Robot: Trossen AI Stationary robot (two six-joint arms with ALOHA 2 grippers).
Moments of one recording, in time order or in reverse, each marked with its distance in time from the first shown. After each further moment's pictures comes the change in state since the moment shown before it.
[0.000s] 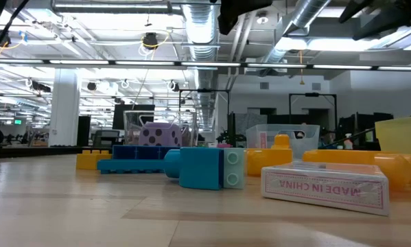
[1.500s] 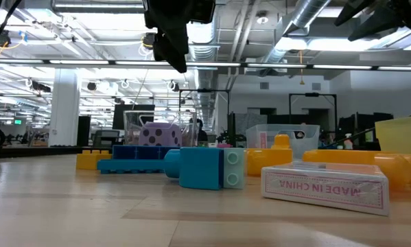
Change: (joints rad) left arm -0.118 0.000 0.000 -0.792 -0.207 0.025; right arm -0.059 -0.012 0.000 0.032 -0.004 -0.157
